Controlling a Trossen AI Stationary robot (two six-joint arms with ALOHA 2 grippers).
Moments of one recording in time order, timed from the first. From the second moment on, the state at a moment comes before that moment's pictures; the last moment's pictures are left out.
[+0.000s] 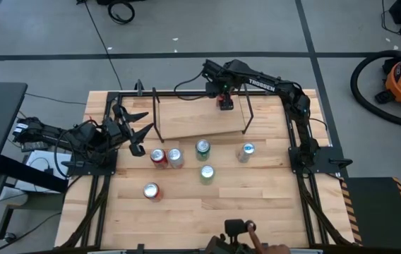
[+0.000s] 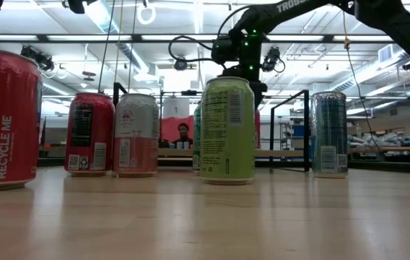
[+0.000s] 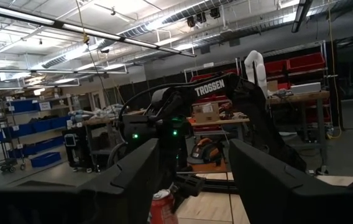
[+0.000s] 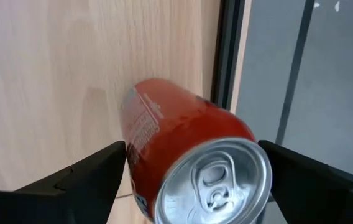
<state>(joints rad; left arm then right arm) -0.23 0.60 0.44 0.55 -0.64 0.37 -0.55 2.08 2.00 -1.24 0.24 -0.63</state>
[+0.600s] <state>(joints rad) -0.23 0.60 0.44 0.55 -0.64 0.37 -0.55 2.08 2.00 -1.28 0.26 -0.62</state>
